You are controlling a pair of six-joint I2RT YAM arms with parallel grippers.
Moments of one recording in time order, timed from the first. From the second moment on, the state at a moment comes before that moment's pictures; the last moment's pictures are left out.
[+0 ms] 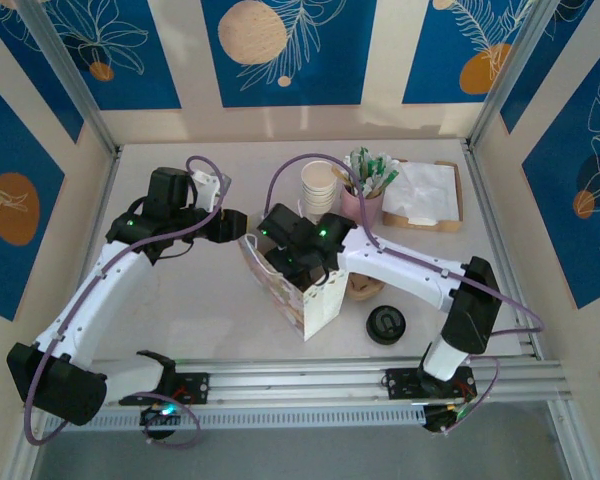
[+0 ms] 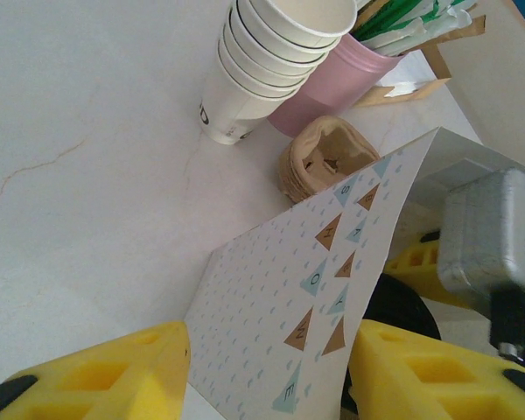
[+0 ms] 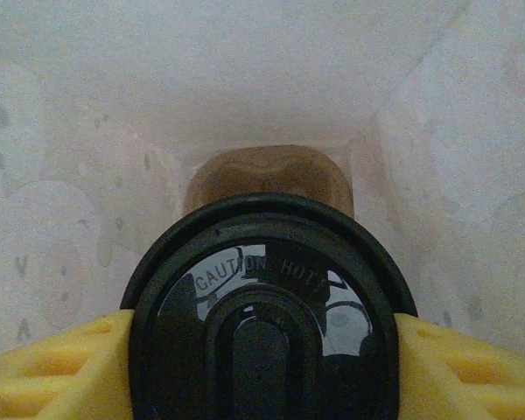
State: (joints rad) left arm -0.35 1.19 1.19 -0.73 0.45 -0.18; right arm 1.02 1.65 1.50 -0.95 0.19 0.38
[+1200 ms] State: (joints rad) left arm -0.36 1.19 1.18 -0.73 0.45 -0.18; right arm 1.05 1.74 1.56 -0.96 0.33 0.35
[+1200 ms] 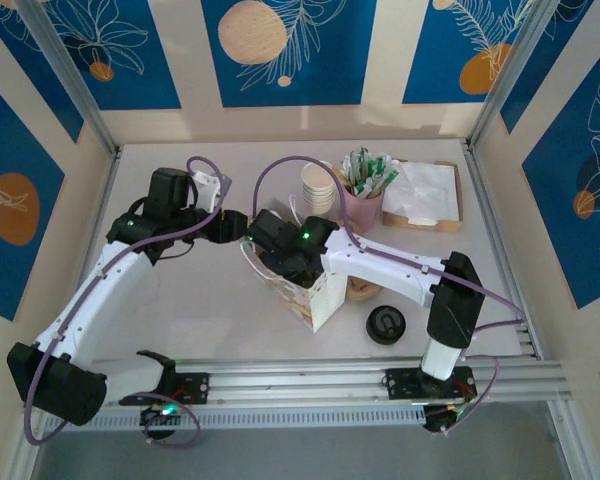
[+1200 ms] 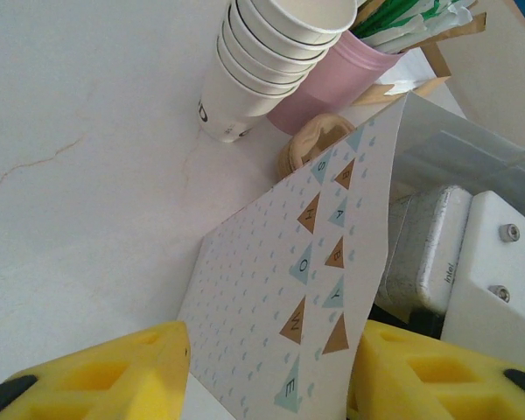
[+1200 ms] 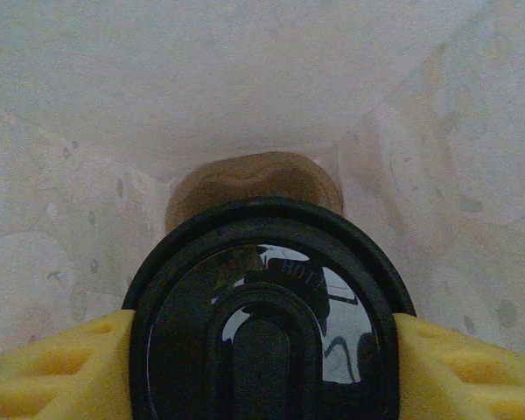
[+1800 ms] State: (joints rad) left arm -0.36 1.19 1.18 -0.73 0.44 -0.19; right arm 1.04 1.78 1.57 -0.95 0.35 0.36
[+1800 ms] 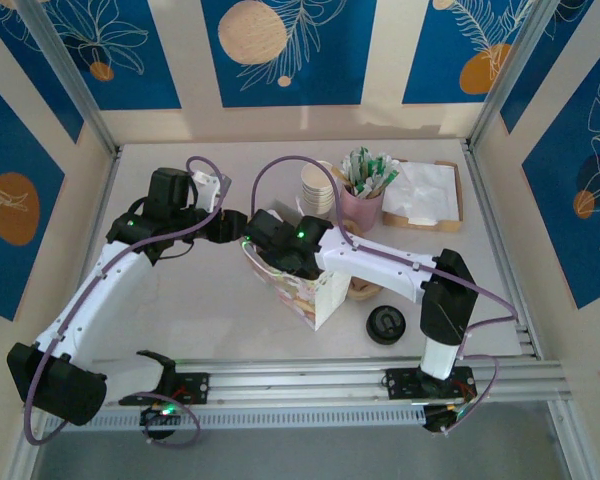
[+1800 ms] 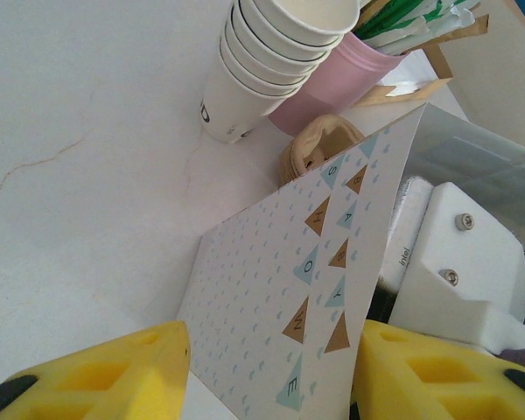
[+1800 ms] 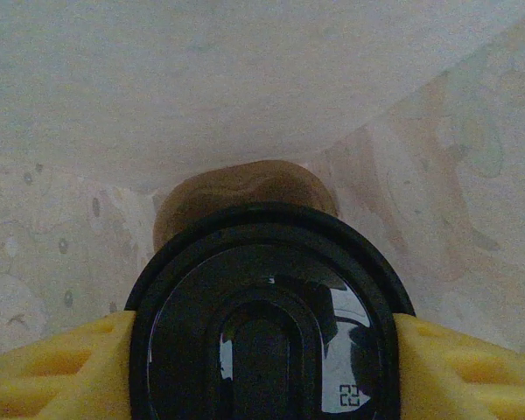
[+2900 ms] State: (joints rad) left arm -0.36 1.18 1.16 -0.70 0.42 -0.21; right arm 1.00 1.81 1.55 -0.86 0.30 0.42
